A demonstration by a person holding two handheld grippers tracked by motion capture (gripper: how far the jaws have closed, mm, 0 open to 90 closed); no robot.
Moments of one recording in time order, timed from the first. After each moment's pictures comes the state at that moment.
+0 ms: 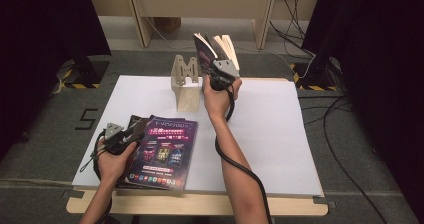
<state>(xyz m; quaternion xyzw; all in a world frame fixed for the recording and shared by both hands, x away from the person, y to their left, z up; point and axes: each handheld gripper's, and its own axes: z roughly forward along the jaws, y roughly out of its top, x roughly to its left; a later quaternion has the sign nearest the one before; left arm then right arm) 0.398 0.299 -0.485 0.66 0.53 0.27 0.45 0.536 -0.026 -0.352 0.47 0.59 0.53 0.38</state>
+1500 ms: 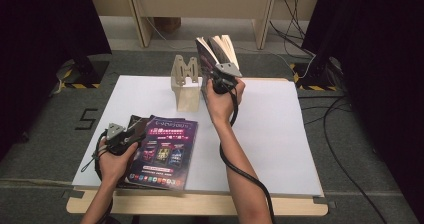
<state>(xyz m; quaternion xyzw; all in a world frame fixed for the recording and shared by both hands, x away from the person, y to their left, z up) 0.398 0.295 -0.486 0.67 0.53 0.27 0.45 0.522 -0.035 -0.348 0.49 0.63 0.49 0.35</state>
